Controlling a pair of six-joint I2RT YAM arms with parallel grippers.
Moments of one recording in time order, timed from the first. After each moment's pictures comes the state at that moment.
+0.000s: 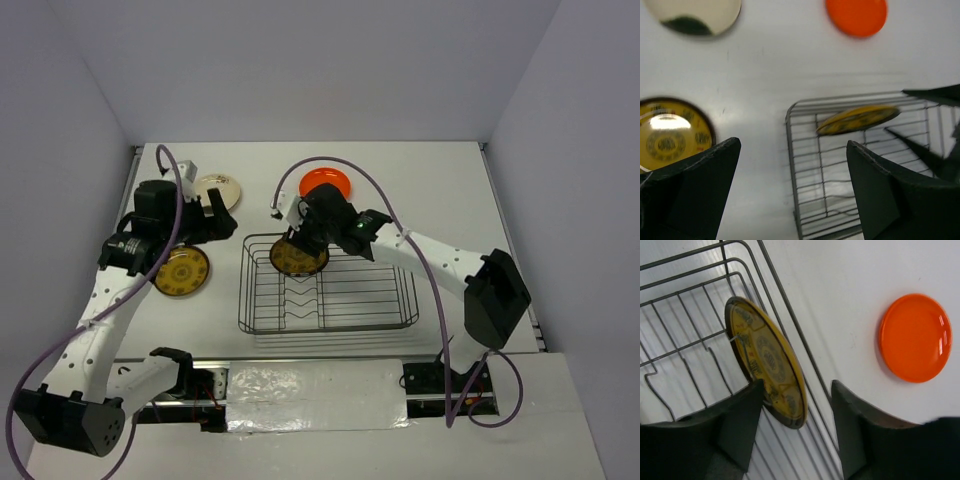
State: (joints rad) left arm -0.17 1.00 1.12 -0.67 0.12 -0.36; right arm 0.83 1.59 1.25 -0.33 -0.03 -0.42
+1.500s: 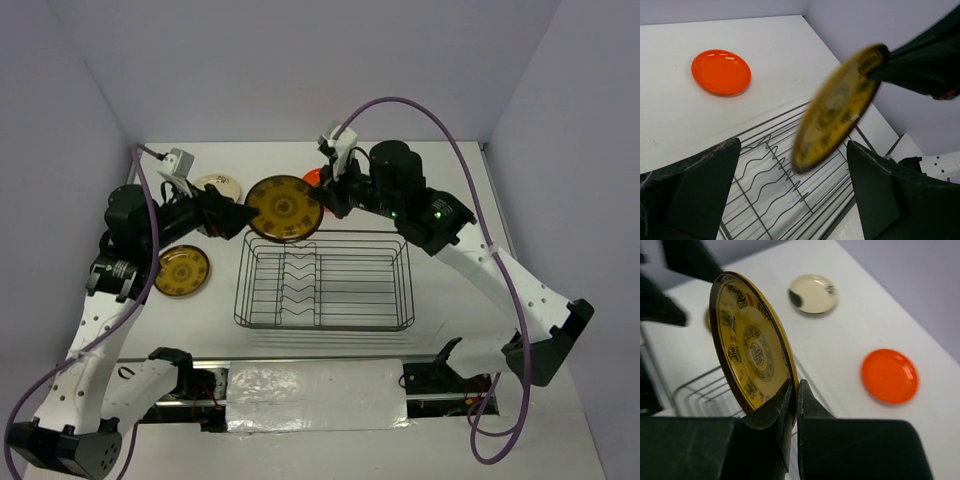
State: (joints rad) left arm -0.17 0.85 1.03 -0.30 0.57 -0.40; right arm 0.78 1.34 1.54 -0.46 -0.13 -0.13
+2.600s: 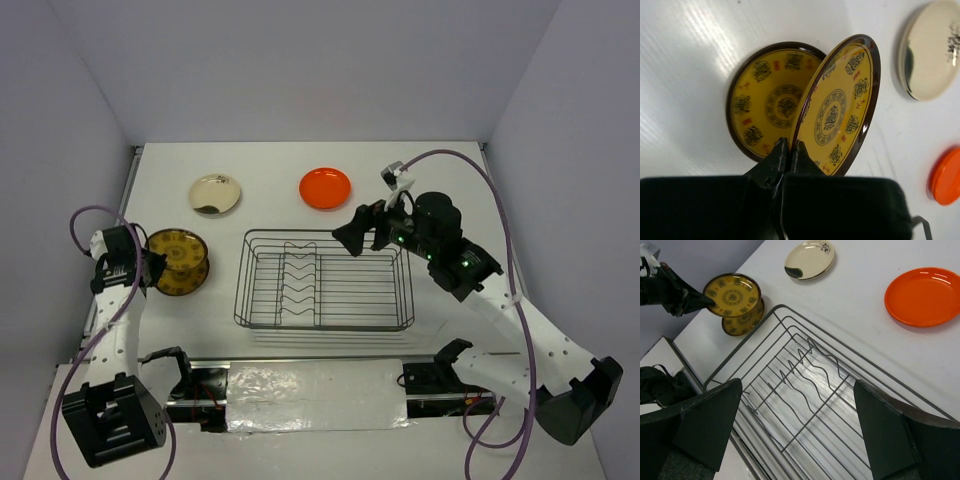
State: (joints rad) left arm 0.32 0.94 0.70 -0.58 -0.10 -0.87; right arm 0.59 0.97 0.97 -0.24 -0.24 0.30
